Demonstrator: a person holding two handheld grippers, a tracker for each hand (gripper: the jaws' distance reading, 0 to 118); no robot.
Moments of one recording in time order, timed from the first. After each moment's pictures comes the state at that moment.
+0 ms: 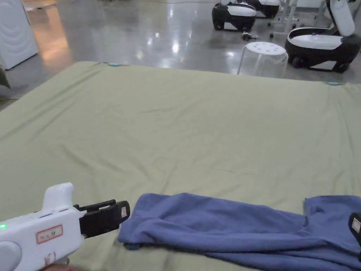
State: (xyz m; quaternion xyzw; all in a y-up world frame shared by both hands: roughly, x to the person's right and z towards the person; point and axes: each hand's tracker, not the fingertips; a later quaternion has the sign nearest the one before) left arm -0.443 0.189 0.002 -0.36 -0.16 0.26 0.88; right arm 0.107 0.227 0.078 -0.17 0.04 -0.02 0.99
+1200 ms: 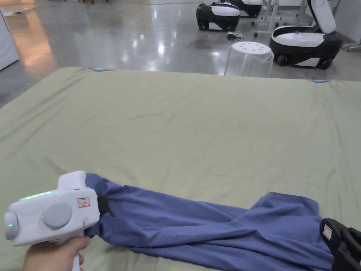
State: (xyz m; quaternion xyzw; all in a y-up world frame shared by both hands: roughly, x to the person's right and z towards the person) left arm -0.384 0.203 -0.081 -0.40 0.01 0.13 0.91; right arm 0.071 0.224 0.084 -0.17 0.07 -0.05 0.98
